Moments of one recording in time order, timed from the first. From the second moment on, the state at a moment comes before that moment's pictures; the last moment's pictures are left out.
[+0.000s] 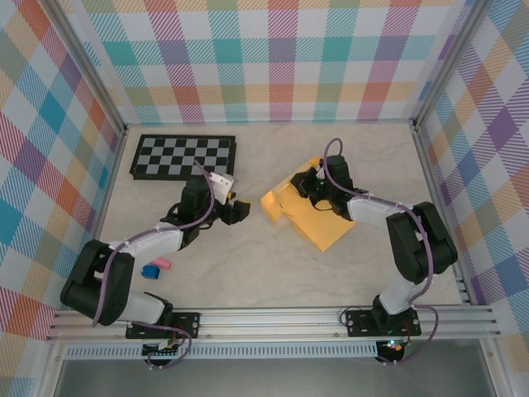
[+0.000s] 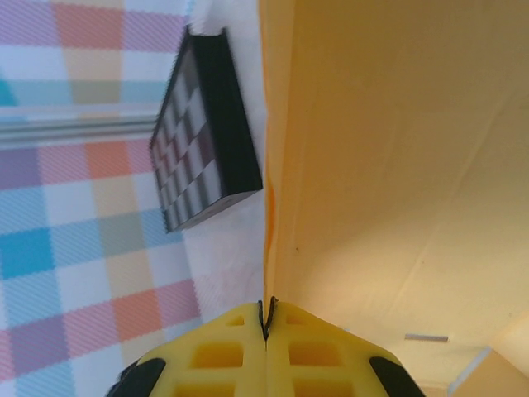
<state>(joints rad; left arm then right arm) -0.42 1.41 0.62 0.28 0.36 -0.02 0.40 1.69 0.88 0.31 -0.46 1.23</state>
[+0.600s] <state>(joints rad) -0.53 1.55 0.54 0.50 0.35 0.22 0.33 1.84 0.88 0.65 -0.86 1.19</state>
